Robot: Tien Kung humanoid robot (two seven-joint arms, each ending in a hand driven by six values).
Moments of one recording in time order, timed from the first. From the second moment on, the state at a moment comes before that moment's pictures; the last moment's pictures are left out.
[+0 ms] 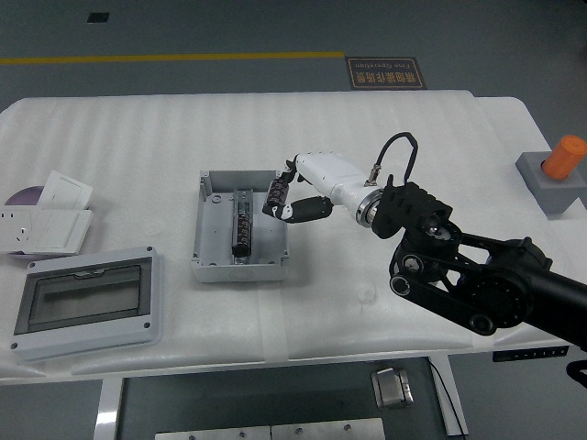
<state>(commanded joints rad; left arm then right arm) 0.04 0.27 -0.13 -0.22 0.48 -0.05 0.23 0.78 -0.28 0.41 1.30 -1.74 -0.15 -0.31</state>
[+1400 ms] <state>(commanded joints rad) 0.06 0.26 -0.13 -0.22 0.47 -0.07 0.25 0.51 -0.45 0.92 1.18 -1.54 -0.18 -0.17</state>
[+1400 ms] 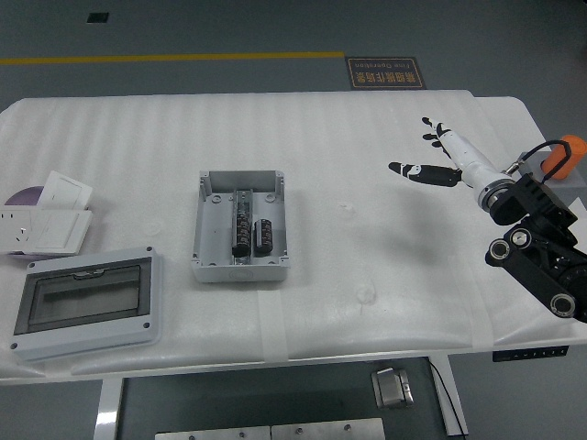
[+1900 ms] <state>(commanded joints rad) 0.08 0.24 -0.14 -0.22 0.46 -0.08 0.26 0.37 -0.39 1.03 1.19 -1.31 -0.23 -0.01</state>
